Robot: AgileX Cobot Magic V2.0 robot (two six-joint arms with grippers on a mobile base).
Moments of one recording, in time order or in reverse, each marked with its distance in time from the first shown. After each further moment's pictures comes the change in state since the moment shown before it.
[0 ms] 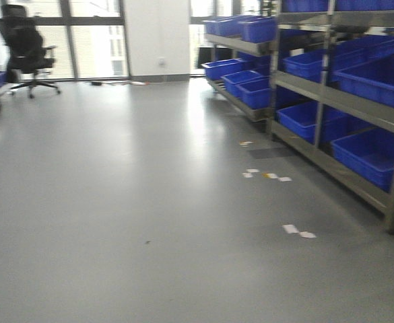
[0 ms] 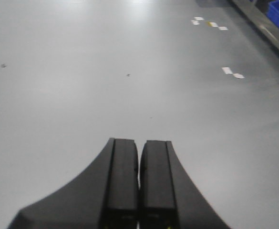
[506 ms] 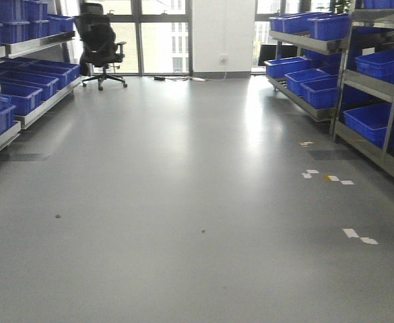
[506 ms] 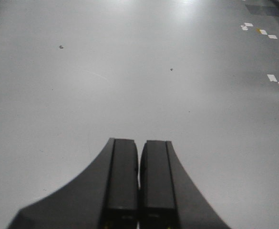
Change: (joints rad) left arm 0.000 -0.001 0.000 0.000 0.000 0.000; right arm 0.000 -0.004 0.000 0.000 0.000 0.000
